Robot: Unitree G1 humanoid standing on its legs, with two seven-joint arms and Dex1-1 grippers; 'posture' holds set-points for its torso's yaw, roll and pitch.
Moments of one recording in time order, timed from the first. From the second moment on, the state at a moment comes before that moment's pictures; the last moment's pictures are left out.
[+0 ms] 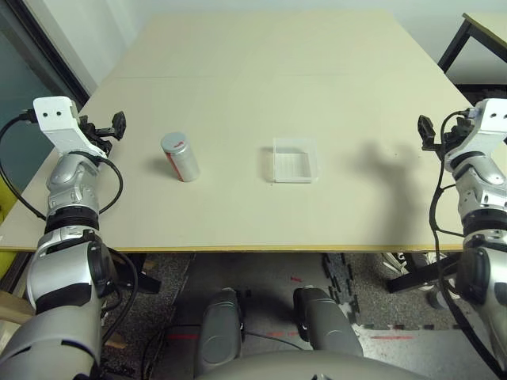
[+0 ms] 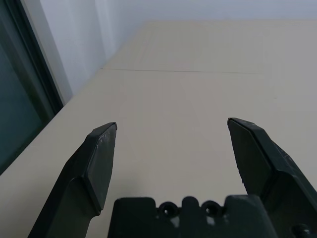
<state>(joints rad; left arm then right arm) -0.78 0.63 0.38 1.07 -0.25 -0.16 -0.39 -0.71 -0.58 -0.36 0.97 0.22 -0.17 0.36</state>
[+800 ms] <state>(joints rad) -0.71 0.61 0.39 0.94 -0.29 -0.05 -0.46 -0.67 -0.56 -0.33 0.70 0.36 0.06 0.70</state>
